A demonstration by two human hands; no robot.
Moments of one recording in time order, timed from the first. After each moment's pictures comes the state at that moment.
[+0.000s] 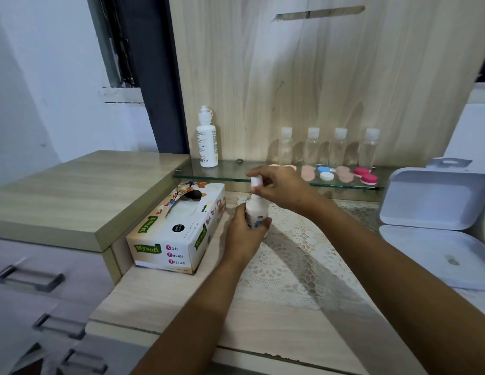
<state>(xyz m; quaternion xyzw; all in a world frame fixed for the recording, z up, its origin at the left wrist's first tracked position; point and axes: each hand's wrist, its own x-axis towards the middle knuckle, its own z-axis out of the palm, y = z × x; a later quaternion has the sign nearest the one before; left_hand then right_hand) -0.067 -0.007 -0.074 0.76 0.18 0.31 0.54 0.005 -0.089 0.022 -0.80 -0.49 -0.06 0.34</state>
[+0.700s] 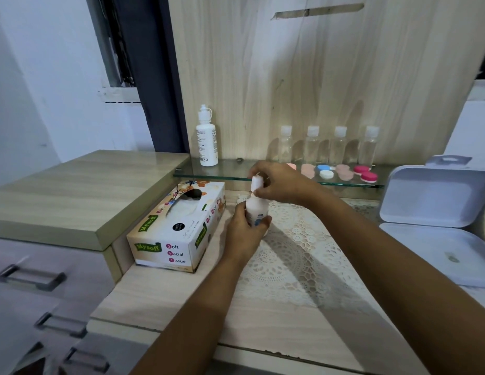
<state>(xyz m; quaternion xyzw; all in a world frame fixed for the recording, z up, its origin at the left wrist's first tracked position) -0.063 -0.003 -0.079 0.76 0.18 0.31 0.54 0.009 -0.086 0.030 -0.83 -0.48 0.01 0.29</state>
